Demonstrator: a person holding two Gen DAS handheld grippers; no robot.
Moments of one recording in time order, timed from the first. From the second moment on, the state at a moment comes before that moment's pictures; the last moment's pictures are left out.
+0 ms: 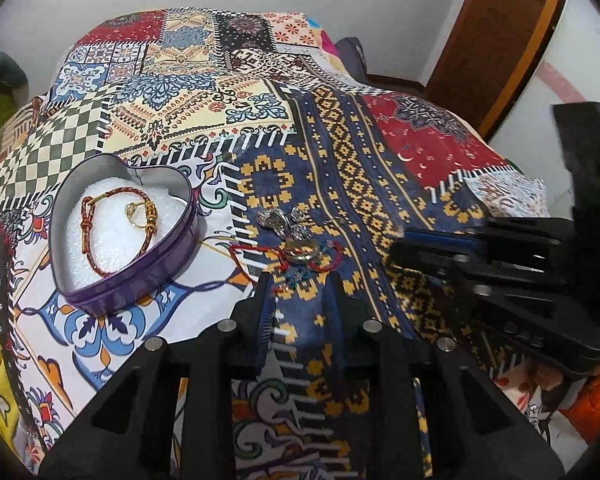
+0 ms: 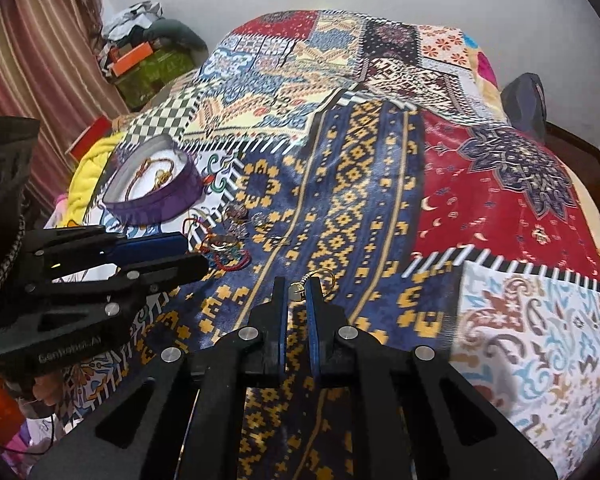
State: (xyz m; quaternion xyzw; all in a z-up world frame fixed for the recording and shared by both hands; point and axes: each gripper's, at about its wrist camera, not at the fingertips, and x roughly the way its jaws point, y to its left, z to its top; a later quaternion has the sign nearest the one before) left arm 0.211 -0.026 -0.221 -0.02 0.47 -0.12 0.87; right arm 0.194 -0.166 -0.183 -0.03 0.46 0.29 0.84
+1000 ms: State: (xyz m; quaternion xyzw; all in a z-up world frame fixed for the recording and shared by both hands) left arm 0.221 -0.033 -0.217 -0.02 0.46 -0.11 0.88; right arm 0.191 -0.178 -0.163 -0.01 0.44 0.29 0.85
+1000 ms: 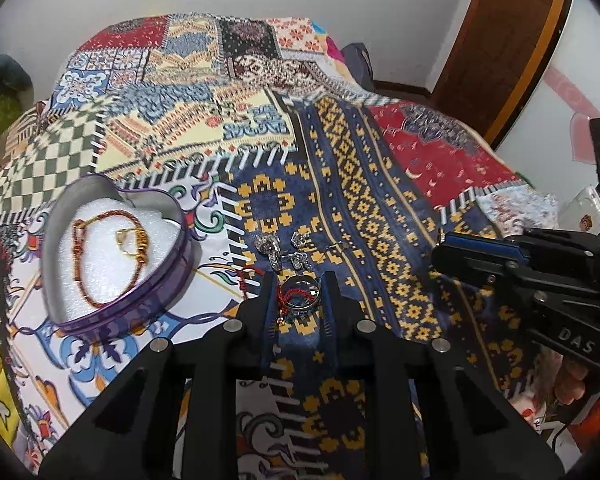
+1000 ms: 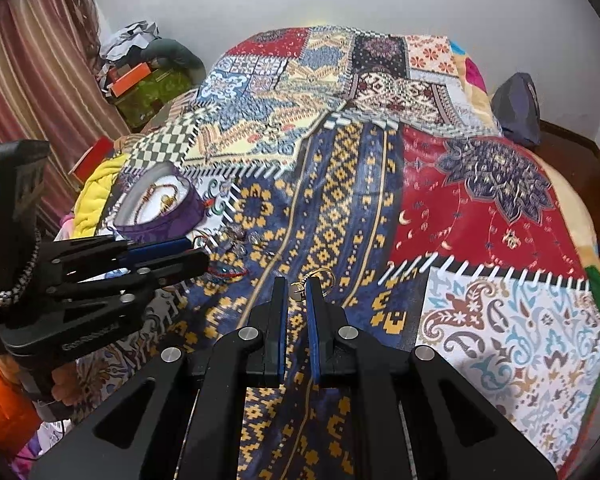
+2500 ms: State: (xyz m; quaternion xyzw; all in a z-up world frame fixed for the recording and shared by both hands) left arm 0.222 0.088 -0.187 -0.08 0.40 -0.06 0.91; right arm 0.221 -0.025 -0.165 -0.11 0.42 0.39 0.81
